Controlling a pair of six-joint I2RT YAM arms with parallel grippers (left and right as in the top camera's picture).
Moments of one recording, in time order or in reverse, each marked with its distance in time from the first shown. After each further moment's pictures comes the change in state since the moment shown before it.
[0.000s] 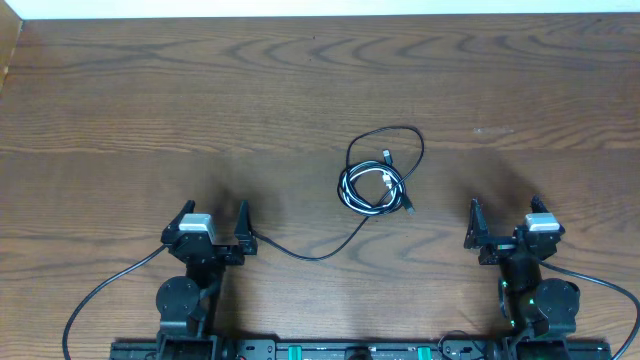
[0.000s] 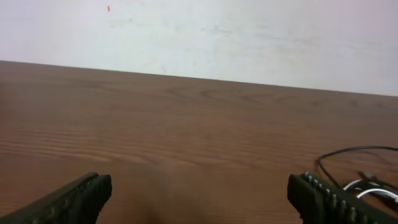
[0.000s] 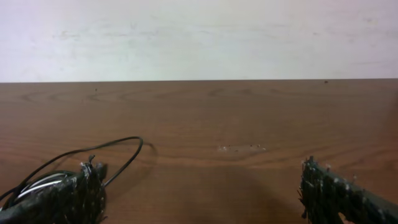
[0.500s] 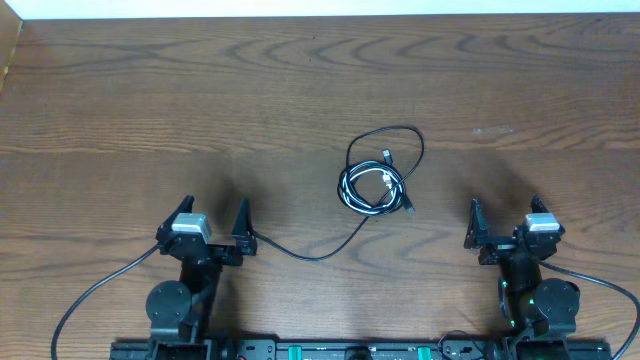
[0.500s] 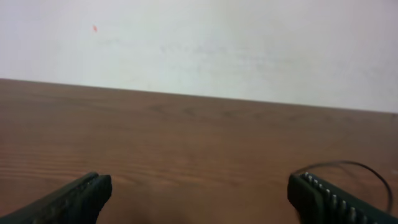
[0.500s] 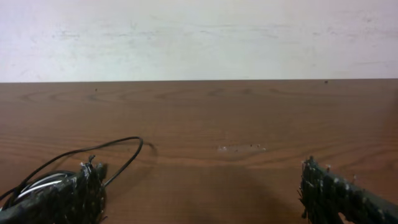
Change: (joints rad) left arm 0.000 0.041 0.117 -0.038 0.057 -0.019; right arm 0.000 0.000 0.000 0.000 0.000 0.000
